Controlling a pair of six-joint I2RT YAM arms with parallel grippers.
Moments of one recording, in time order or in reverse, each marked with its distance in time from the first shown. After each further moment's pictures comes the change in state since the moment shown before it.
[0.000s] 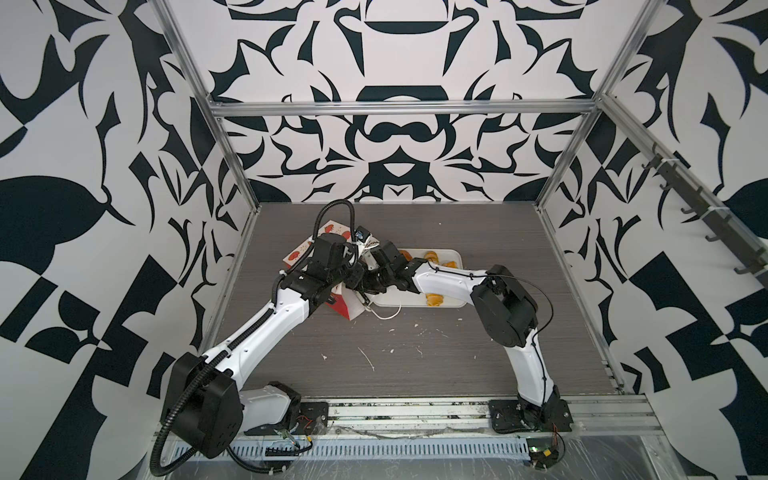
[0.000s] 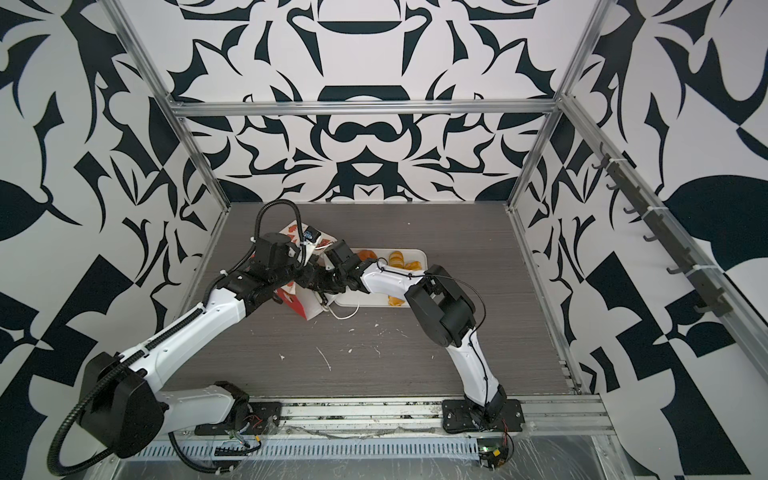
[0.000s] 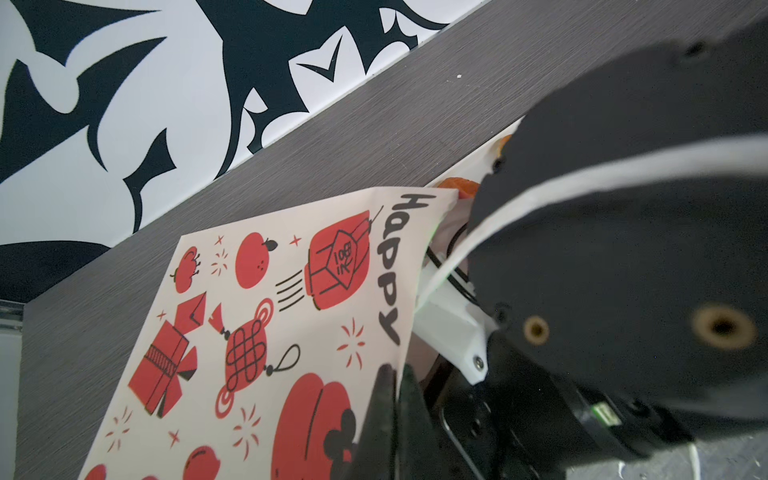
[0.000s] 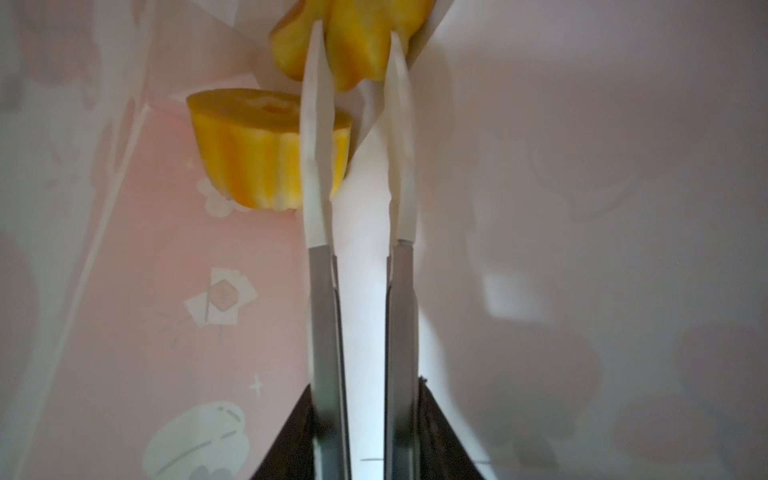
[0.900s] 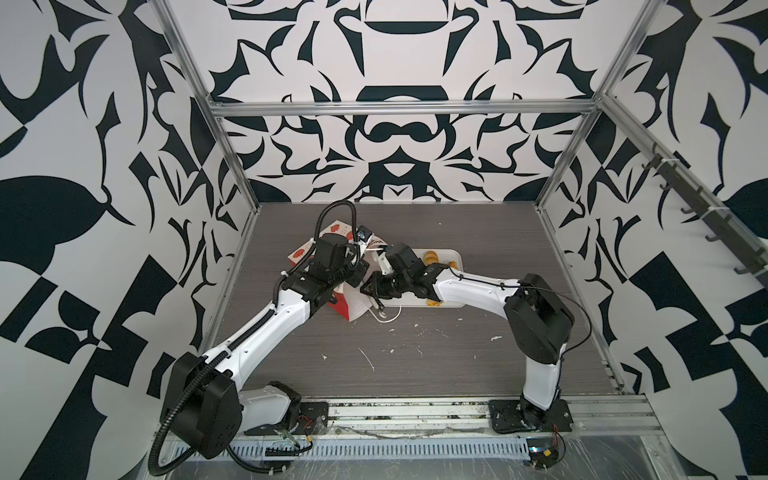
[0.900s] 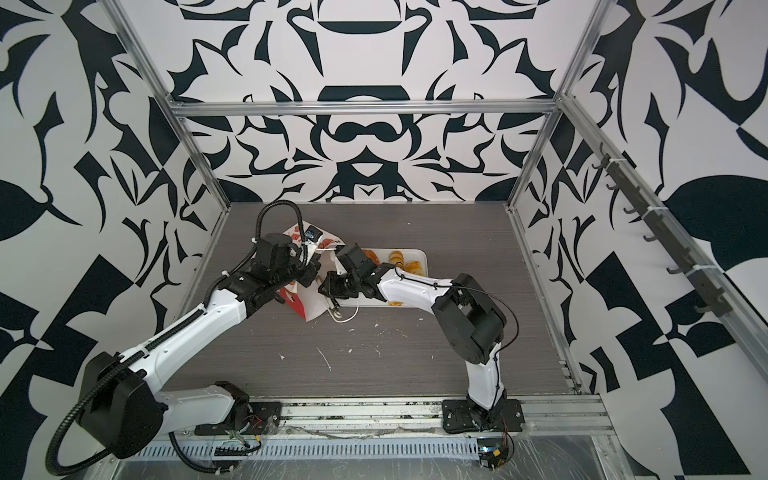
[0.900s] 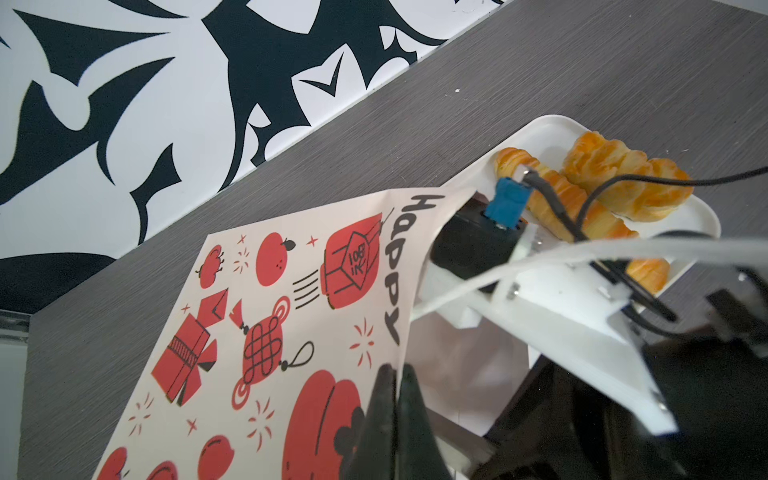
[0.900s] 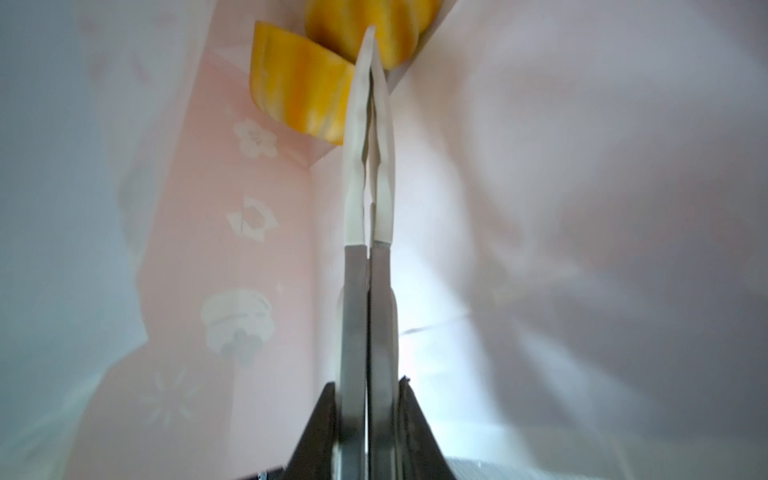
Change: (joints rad) left arm -0.008 -0.002 -0.004 0.034 -0.019 -0.004; right arm 0.001 -0.262 -0.248 -0.022 0.033 -0.037
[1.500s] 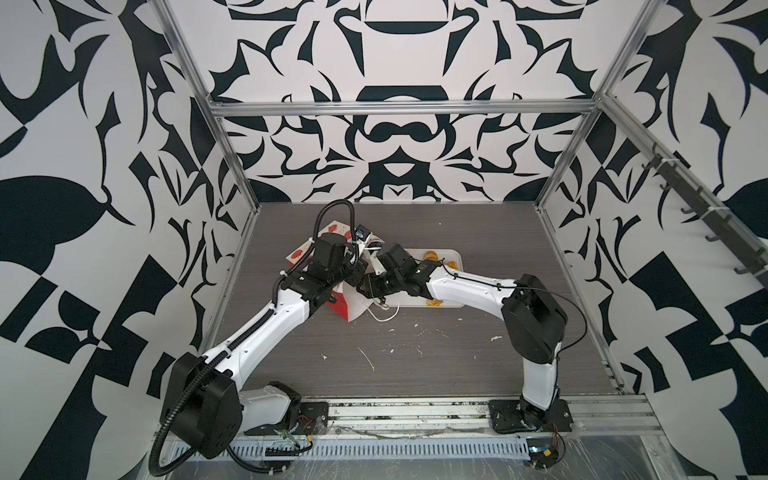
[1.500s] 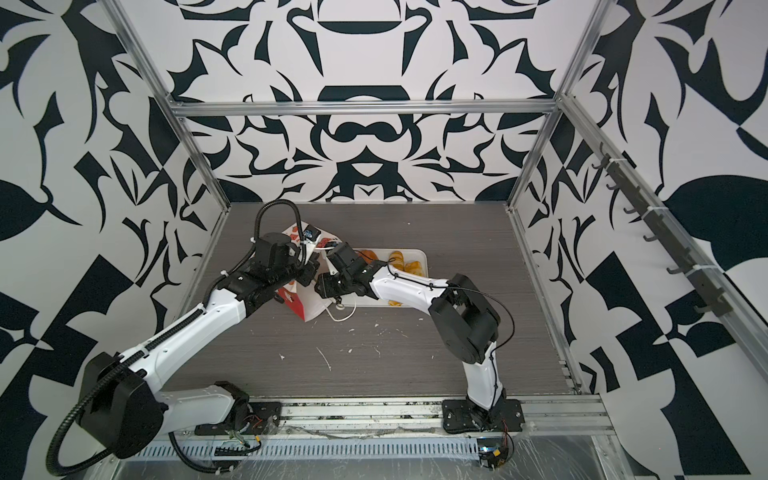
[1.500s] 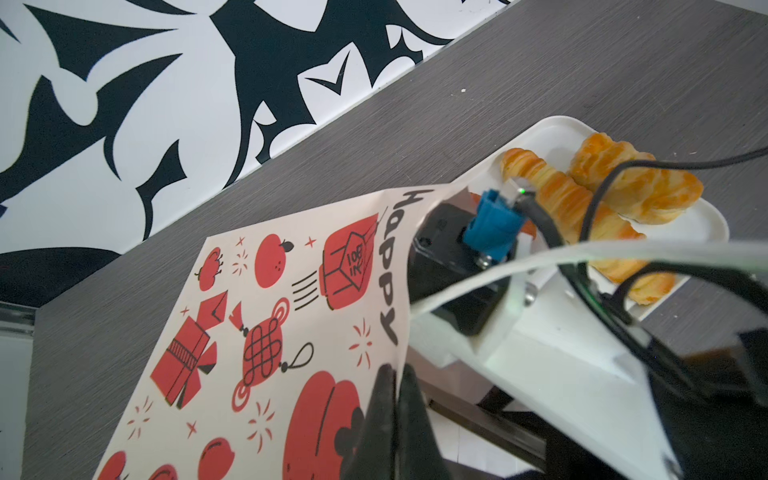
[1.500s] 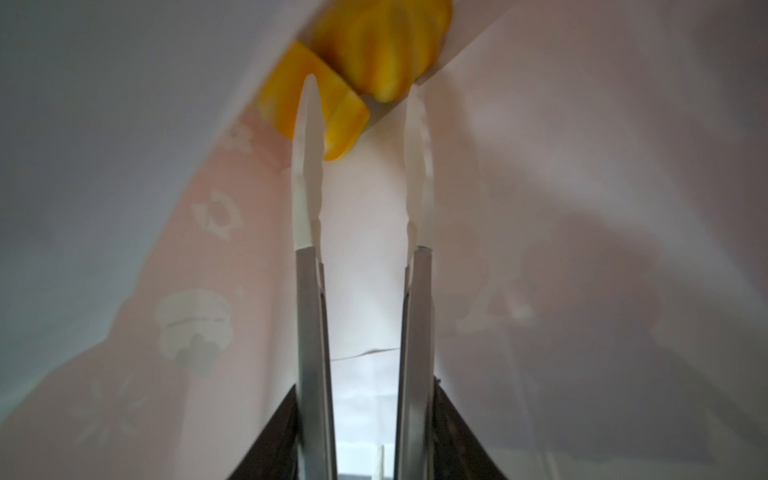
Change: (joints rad) left arm 0.004 0.000 0.000 -0.002 0.004 -0.010; right arm 0.042 0.074 0.149 -0.128 0.166 -0.243
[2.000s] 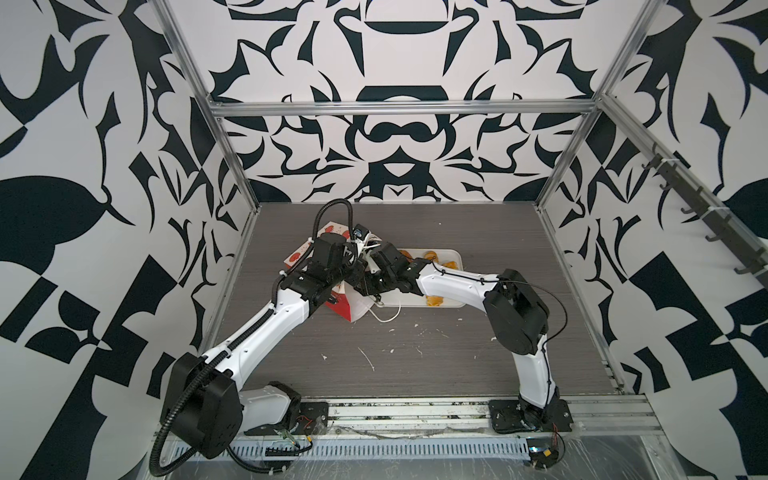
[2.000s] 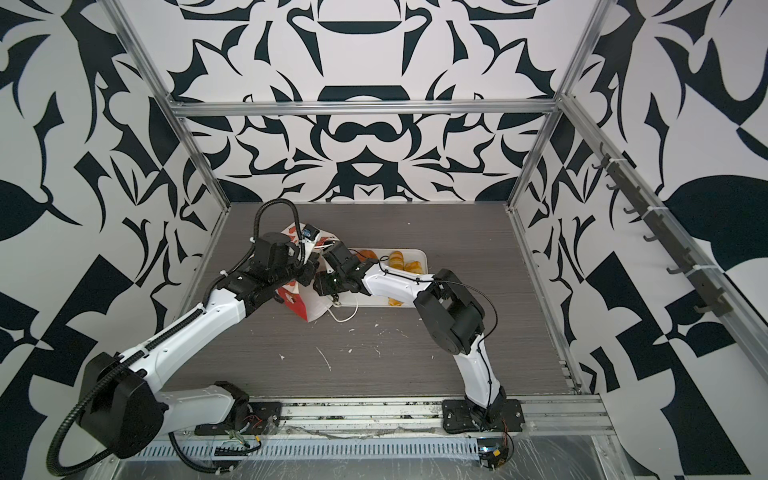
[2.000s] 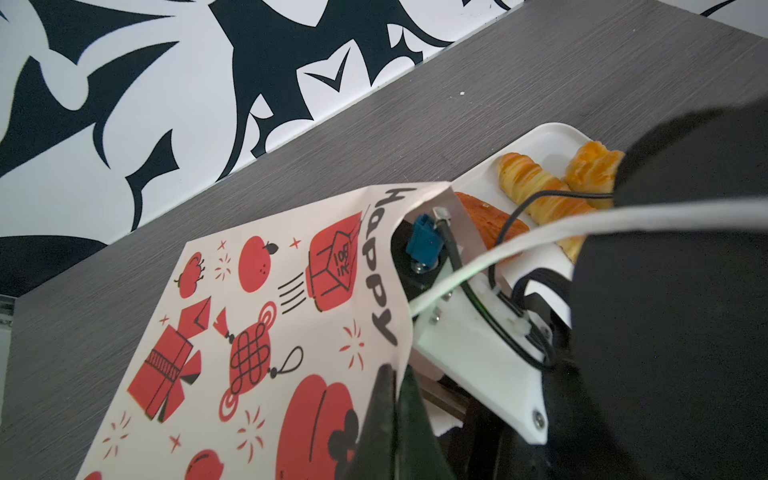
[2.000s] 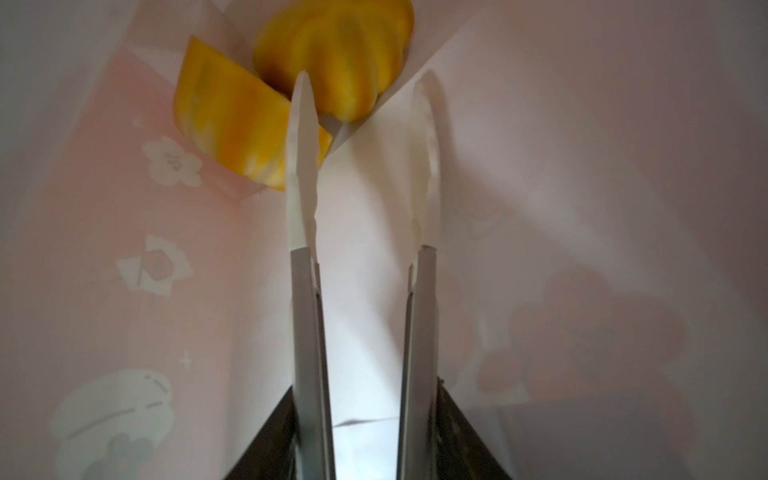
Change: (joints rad) left arm 0.001 0.000 0.000 -0.001 0.016 -0.041; right arm 0.000 0.099 0.072 0.019 0.014 0.005
